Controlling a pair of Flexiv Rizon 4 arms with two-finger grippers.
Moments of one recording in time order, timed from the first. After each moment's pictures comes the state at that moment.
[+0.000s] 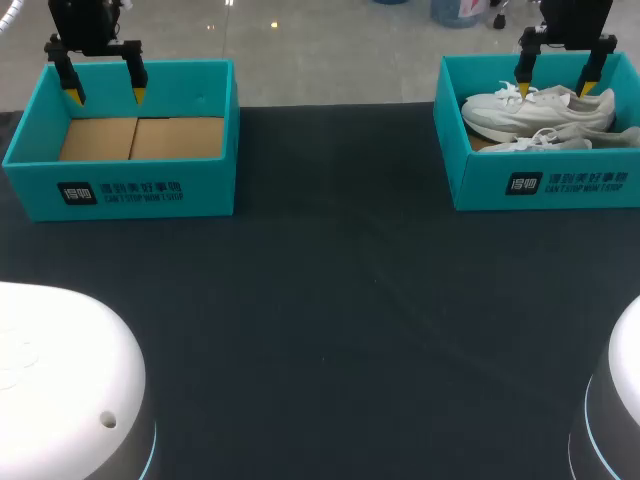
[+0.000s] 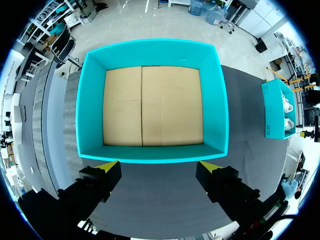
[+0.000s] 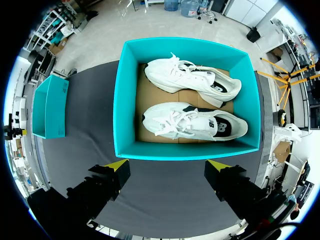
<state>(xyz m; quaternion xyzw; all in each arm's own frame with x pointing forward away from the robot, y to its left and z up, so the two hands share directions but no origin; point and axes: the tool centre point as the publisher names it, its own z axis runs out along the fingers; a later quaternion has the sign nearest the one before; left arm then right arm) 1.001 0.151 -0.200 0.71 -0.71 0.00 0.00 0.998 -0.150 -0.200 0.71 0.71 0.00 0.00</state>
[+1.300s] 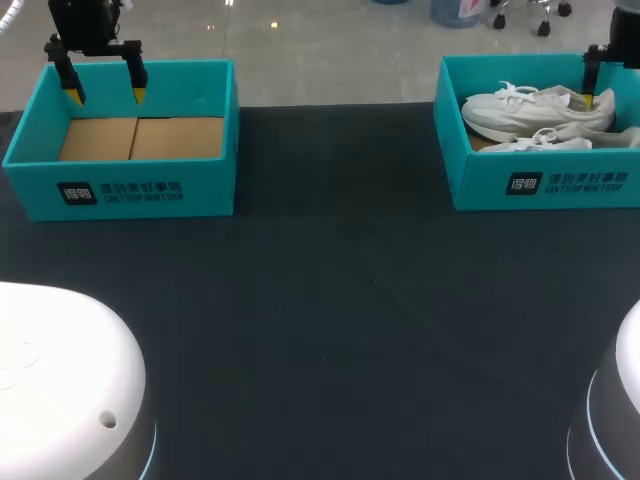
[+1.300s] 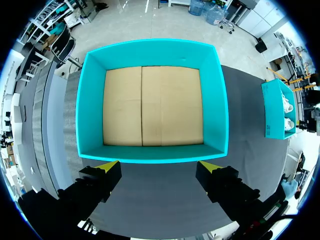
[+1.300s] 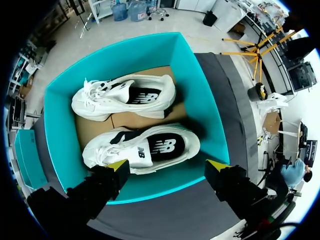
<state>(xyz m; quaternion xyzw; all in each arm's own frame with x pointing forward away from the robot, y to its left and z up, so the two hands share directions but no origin) 1.001 0.150 -0.200 0.71 -0.71 0.00 0.00 1.035 -0.292 -0.260 0.81 0.59 -0.04 0.06</state>
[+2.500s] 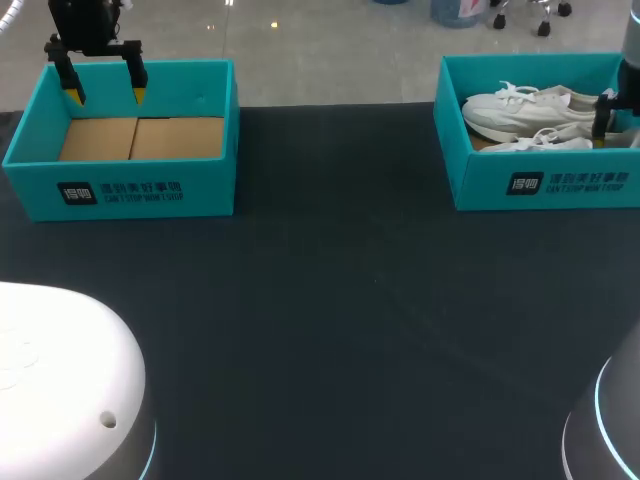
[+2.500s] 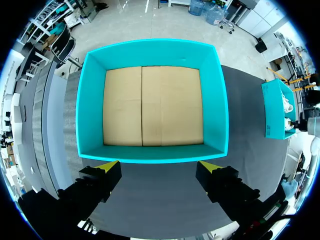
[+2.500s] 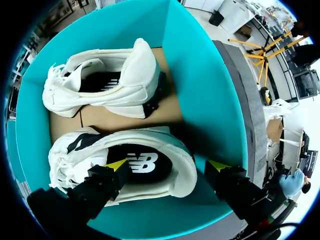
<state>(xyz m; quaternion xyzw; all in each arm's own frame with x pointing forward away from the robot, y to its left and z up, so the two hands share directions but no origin) 1.001 0.150 -0.200 0.71 -0.71 0.00 0.00 1.032 -0.339 -0.352 0.79 0.61 -0.05 0.06</state>
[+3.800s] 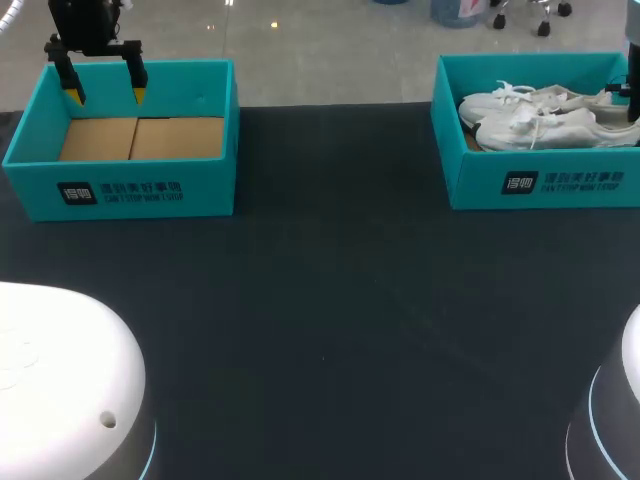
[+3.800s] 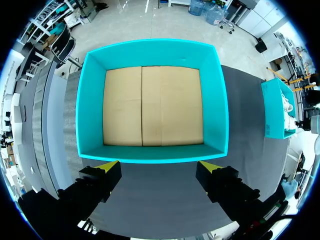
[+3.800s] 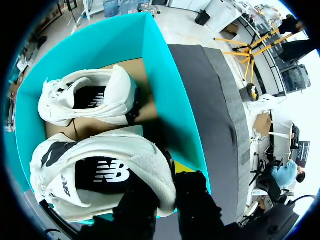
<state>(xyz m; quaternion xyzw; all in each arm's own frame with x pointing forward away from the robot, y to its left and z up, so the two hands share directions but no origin) 1.001 0.150 -0.200 0.71 -0.71 0.00 0.00 1.033 -0.352 -0.302 0.80 0.59 -0.08 0.10</state>
